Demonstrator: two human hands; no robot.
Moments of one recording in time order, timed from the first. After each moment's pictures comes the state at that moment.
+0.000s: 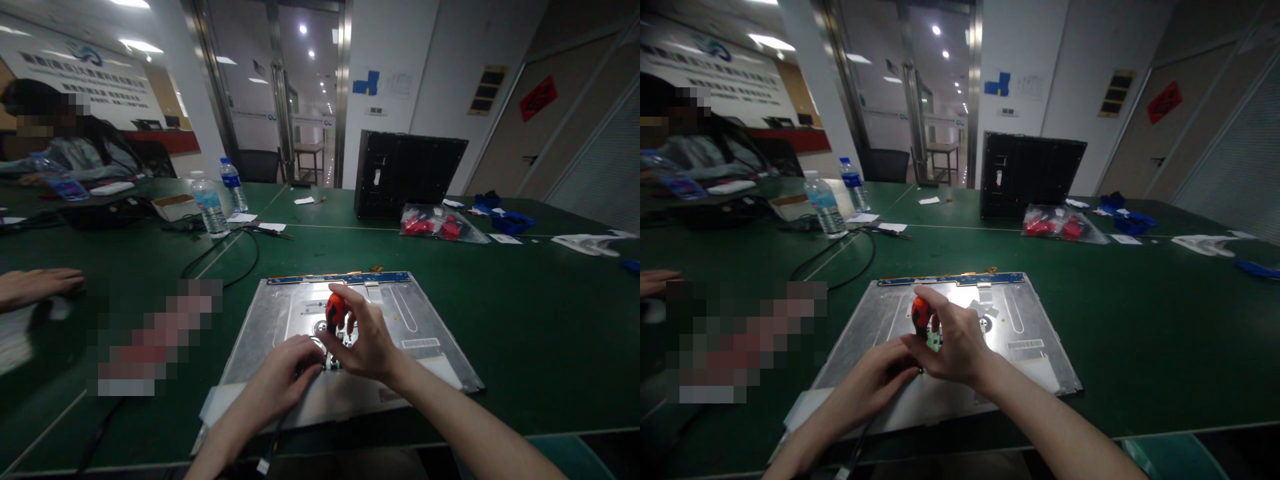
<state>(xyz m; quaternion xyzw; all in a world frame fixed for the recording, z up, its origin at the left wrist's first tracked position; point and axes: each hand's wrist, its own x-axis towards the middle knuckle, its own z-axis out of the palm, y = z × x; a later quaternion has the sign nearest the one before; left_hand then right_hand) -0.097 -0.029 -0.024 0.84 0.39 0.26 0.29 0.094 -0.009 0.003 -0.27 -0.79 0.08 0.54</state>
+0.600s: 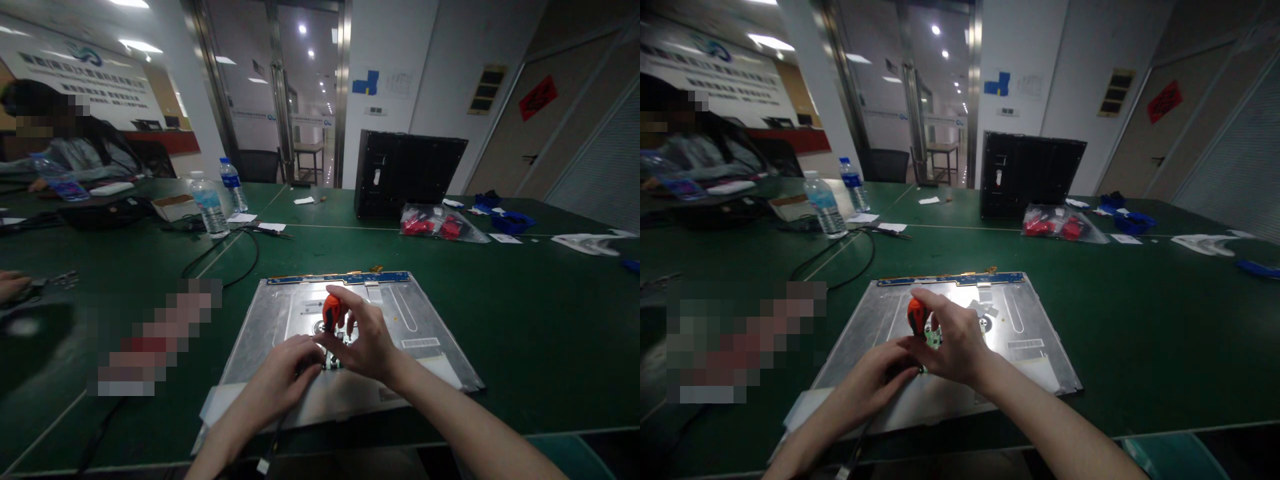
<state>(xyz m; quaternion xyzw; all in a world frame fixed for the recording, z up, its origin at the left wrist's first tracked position) -0.097 -0.029 -0.024 0.83 0.40 0.26 0.29 0.094 -0.009 0.004 -0.26 -0.79 0.07 0.55</state>
